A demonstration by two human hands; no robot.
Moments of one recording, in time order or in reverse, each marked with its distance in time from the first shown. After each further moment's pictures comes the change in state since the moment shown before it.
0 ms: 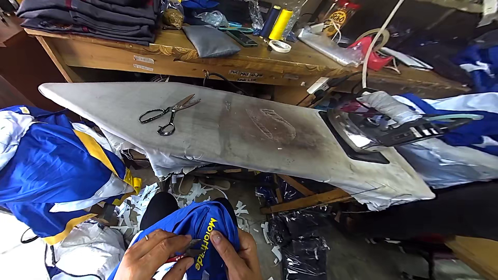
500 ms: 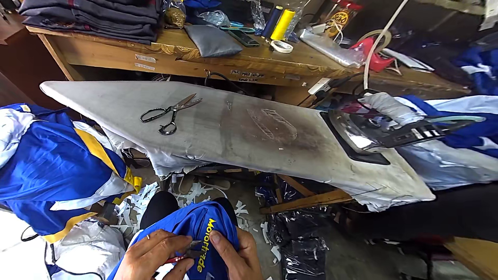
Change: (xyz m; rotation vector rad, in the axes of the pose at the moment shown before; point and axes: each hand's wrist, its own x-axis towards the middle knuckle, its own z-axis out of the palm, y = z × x) left_hand -0.002 -0.003 -0.001 -0.020 -0.022 0.001; right_hand 0.001 -0.001 0.000 -0.009 -0.028 0.020
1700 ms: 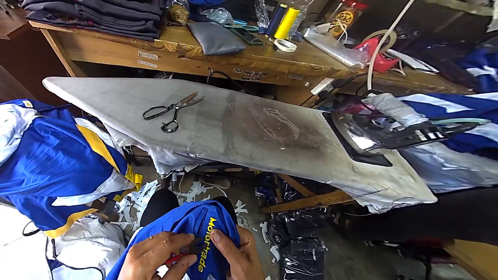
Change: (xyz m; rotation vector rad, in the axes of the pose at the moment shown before) left_hand -0.004 0.001 0.010 -0.073 0.082 -0.019; right_hand -0.002 0.001 0.001 0.103 0.026 0.092
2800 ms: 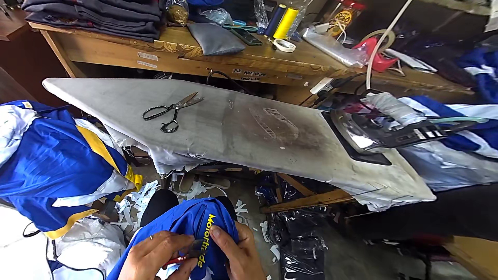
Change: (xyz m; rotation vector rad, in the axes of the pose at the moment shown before) left_hand -0.001 0.002 -0.003 0.062 -0.030 0.004; right_hand 0.006 0.004 -0.002 0.008 -0.048 -0.031
